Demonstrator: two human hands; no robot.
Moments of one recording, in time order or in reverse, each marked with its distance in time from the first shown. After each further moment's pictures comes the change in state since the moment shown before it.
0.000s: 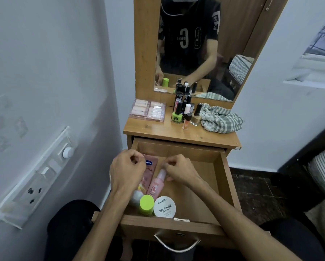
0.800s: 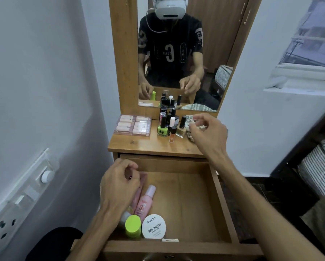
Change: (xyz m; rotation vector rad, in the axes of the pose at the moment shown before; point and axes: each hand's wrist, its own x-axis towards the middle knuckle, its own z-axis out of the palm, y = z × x) left_hand 0.006 0.010 0.009 0.017 0.014 0.250; right_hand 0.017 -0.012 -0.132 0.097 0.831 -0.235
